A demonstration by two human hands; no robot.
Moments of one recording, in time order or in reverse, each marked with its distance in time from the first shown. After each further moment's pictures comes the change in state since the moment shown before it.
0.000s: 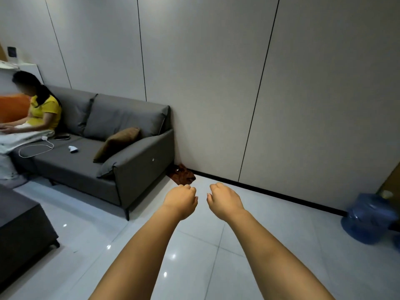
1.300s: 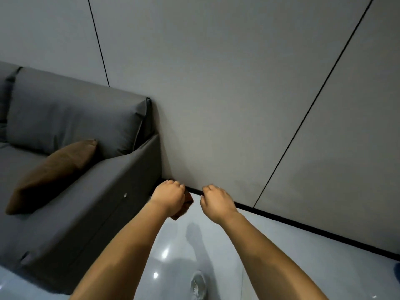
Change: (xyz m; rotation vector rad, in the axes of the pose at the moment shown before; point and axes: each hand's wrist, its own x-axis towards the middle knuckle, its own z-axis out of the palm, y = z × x) left_hand 0.678 -0.296 0.135 0.107 -0.145 0.116; right_hand 0.717 0.079 0.132 0.012 -0.172 0.019
